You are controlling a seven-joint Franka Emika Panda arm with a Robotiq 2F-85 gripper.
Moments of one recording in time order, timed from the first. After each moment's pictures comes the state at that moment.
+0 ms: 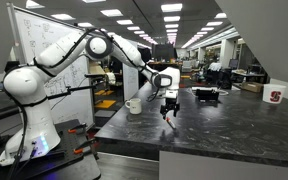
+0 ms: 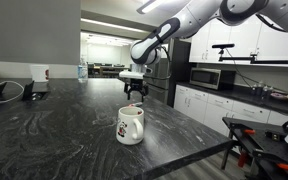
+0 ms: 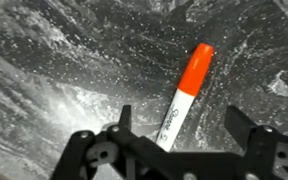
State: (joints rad) arm -0.14 0.91 -0.19 -1.35 0.20 2.24 1.29
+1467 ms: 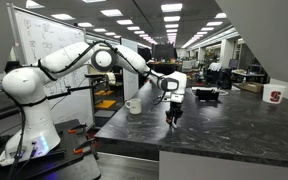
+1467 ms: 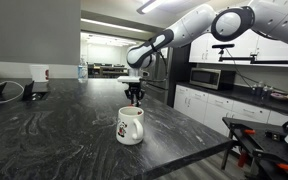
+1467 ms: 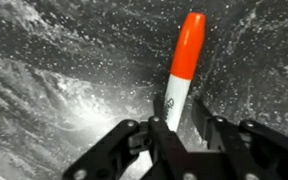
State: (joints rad) arm -0.18 1.10 -0.20 -1.06 0.20 2.06 1.32
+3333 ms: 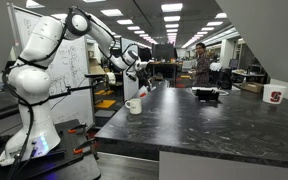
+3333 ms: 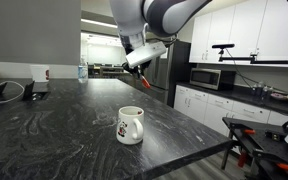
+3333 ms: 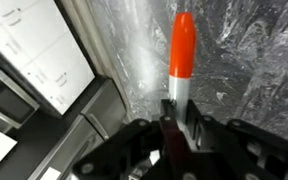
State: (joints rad) arm 0.33 0.47 -0.17 -1.75 -0.74 1.97 1.39
